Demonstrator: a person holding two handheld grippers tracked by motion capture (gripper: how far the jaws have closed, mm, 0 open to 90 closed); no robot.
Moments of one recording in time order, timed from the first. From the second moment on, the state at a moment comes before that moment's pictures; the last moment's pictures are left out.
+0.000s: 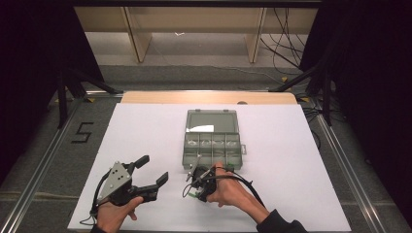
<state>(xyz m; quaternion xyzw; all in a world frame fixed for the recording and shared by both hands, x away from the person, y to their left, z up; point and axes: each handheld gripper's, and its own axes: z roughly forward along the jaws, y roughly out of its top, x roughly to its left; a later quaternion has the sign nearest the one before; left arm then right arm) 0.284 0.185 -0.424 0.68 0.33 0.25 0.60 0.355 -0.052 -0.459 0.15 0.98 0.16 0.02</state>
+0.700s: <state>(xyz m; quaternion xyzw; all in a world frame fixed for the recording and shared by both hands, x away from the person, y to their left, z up) 0.284 0.186 -0.424 0.68 0.33 0.25 0.60 0.359 -0.049 -0.462 0.12 0.98 0.14 0.03</state>
